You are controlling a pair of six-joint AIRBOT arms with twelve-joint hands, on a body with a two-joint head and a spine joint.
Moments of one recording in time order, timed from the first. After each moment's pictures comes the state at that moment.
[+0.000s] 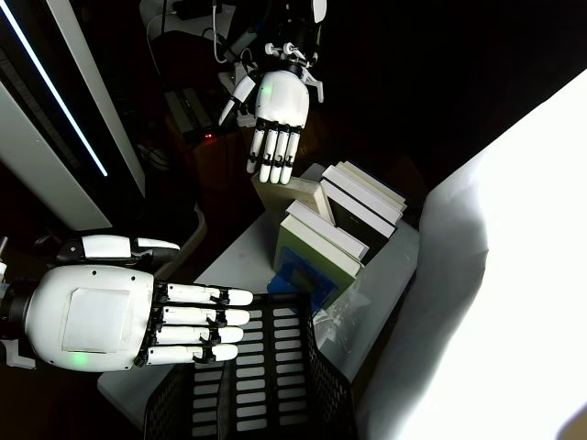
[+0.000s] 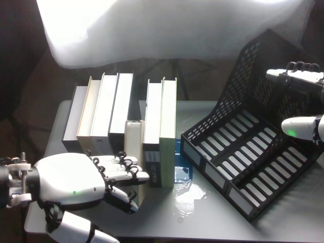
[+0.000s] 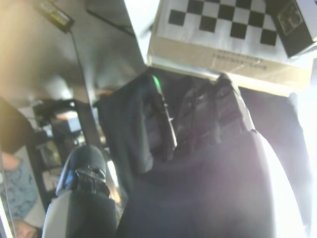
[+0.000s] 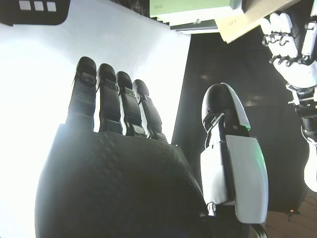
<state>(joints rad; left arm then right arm) 0.86 -1.06 1.19 0.77 -0.65 0.26 -0.84 -0.94 1.17 0.06 0.70 -0.37</state>
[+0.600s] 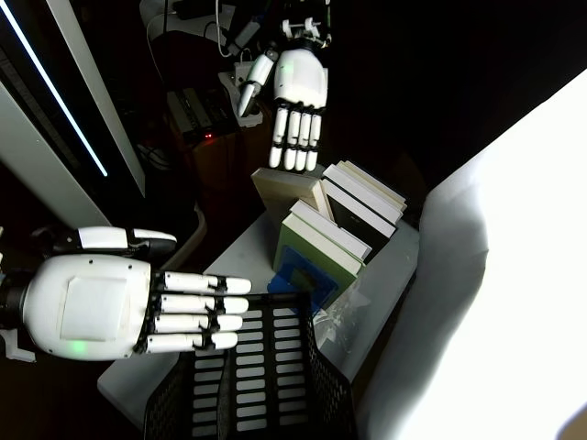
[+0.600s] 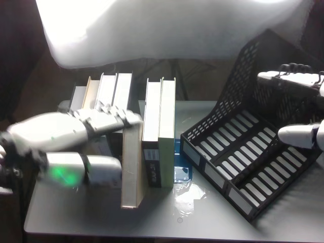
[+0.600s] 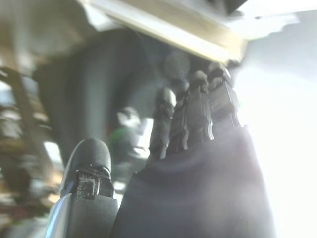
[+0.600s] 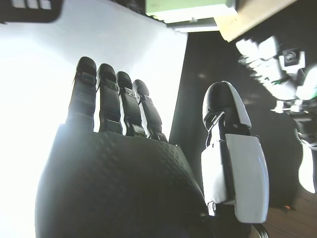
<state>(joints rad) 0.87 -0.98 1.18 0.29 -0.84 0.26 -0.82 -0.91 1.11 -0.03 0.74 -0.37</state>
